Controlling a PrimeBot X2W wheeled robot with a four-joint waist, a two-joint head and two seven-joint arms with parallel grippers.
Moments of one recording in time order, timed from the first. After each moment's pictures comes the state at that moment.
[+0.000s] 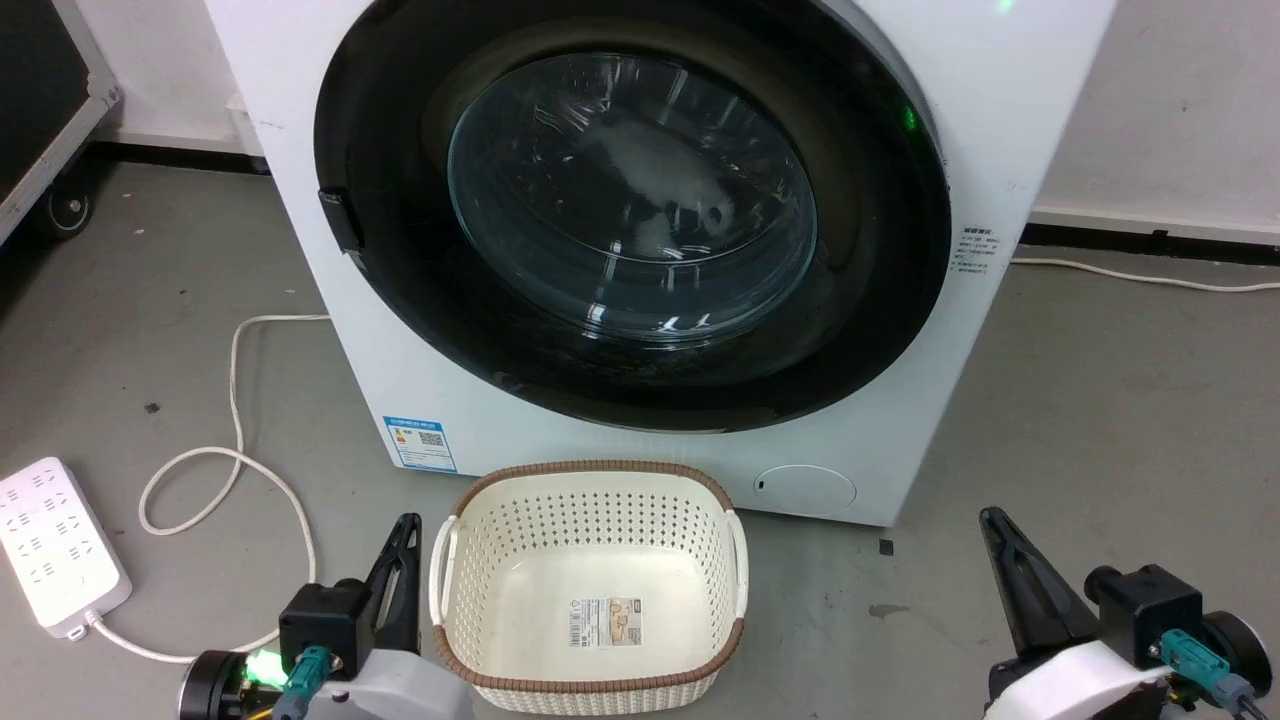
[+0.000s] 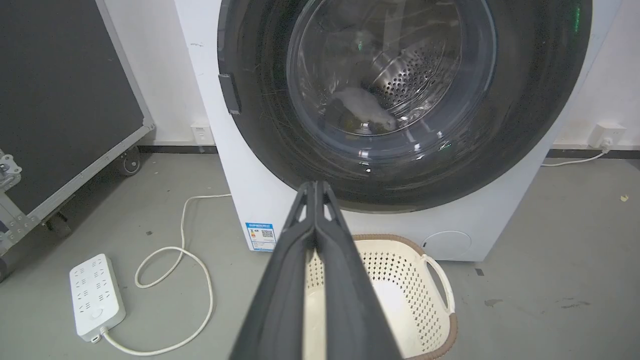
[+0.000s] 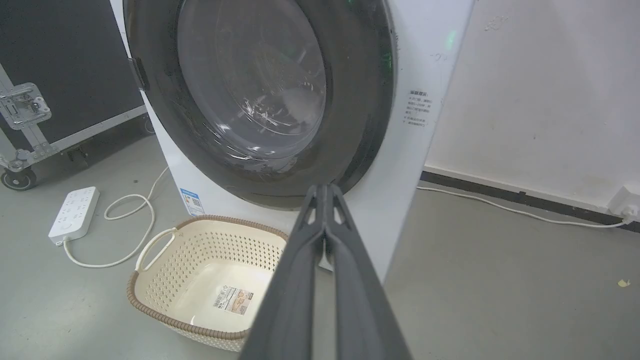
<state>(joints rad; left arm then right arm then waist) 0.02 0.05 -0.04 0.03 -0.02 -0.01 -0.07 0.03 -0.06 -0.01 0.03 0.03 0.13 -0.07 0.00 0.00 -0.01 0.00</state>
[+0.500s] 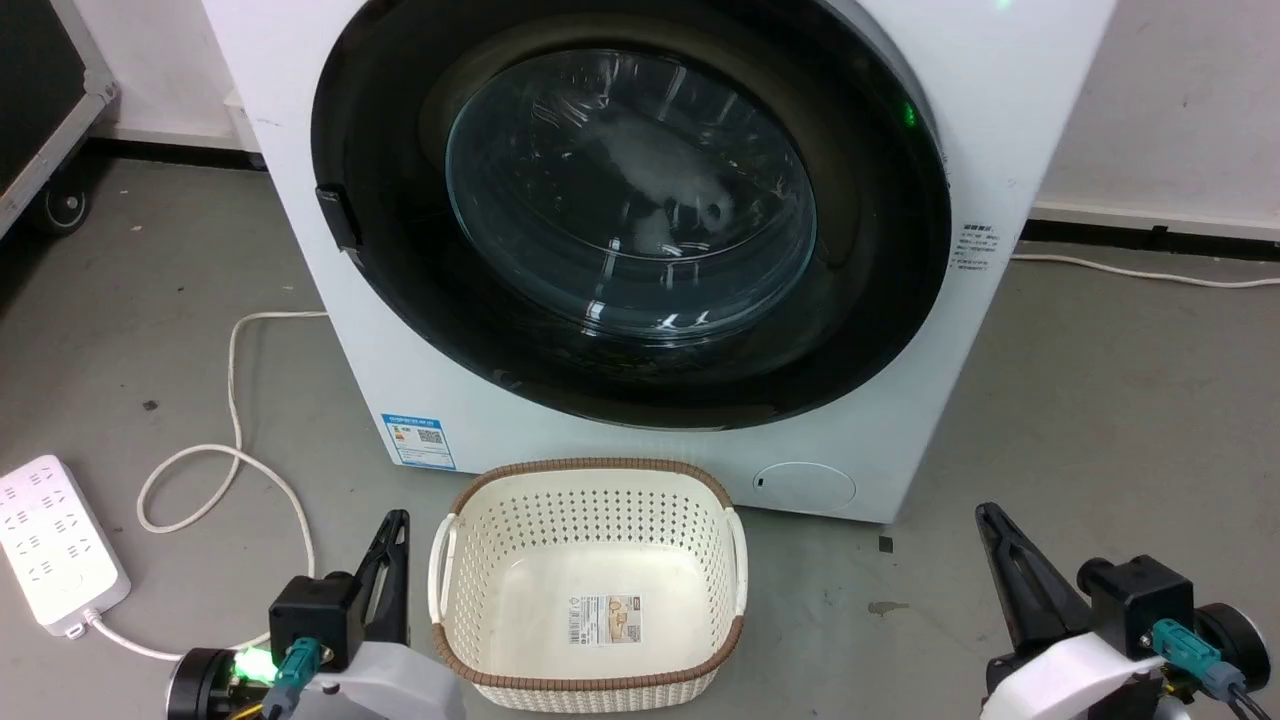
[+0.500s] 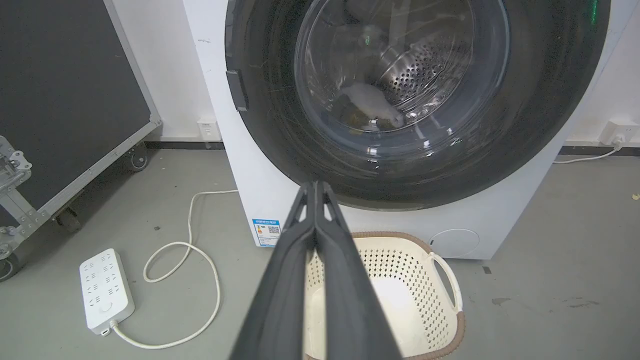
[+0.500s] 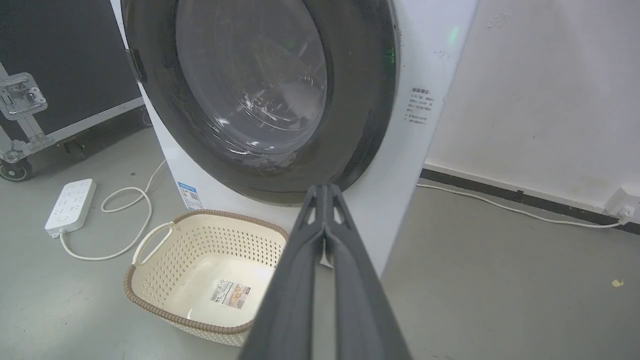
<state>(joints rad) 0.02 0.05 -0.02 0.02 -0.01 -0.01 -0.04 0.02 -0.06 0.00 0.02 0.02 0.13 -0.04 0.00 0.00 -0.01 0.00</state>
